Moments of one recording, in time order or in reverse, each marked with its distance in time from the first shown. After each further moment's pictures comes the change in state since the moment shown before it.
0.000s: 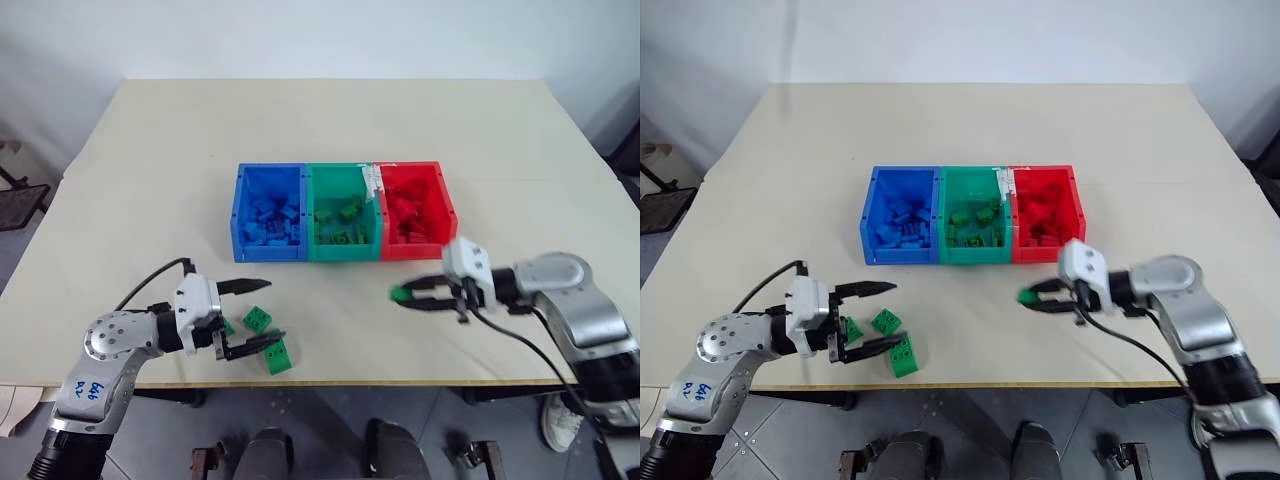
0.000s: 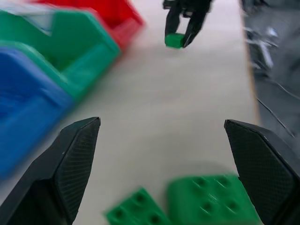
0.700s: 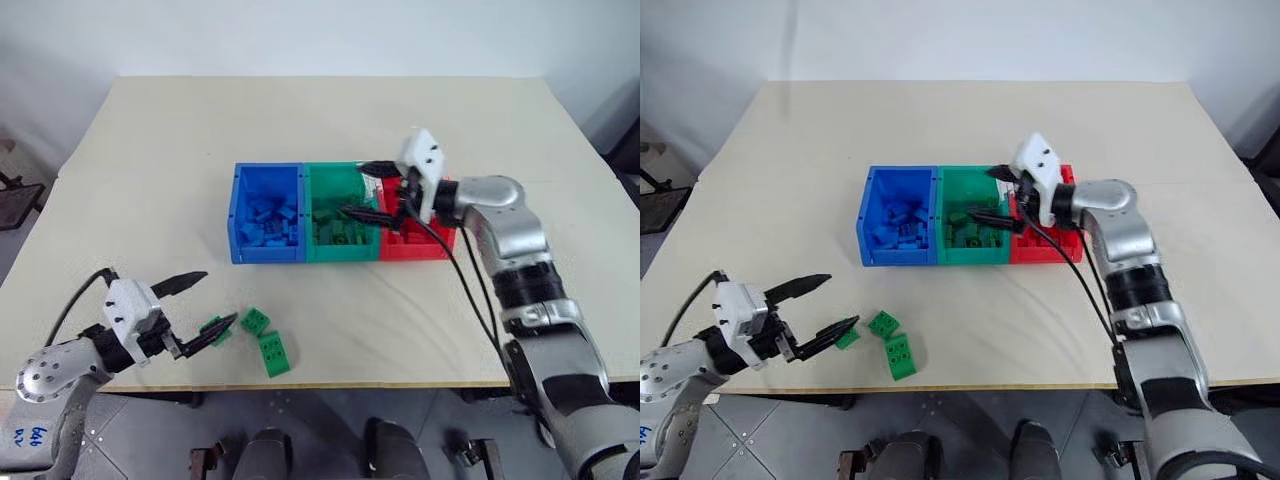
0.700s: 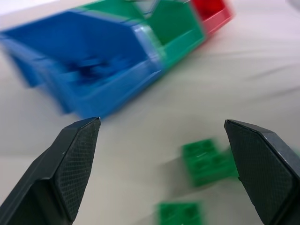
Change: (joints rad) left arm 0.200 0.033 0.269 -0.007 0.010 -0.029 0.120; right arm -0.260 0.163 -0.051 0.343 -0.076 -0.190 -0.105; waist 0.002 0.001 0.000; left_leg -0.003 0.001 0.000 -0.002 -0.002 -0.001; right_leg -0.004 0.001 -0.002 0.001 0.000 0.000
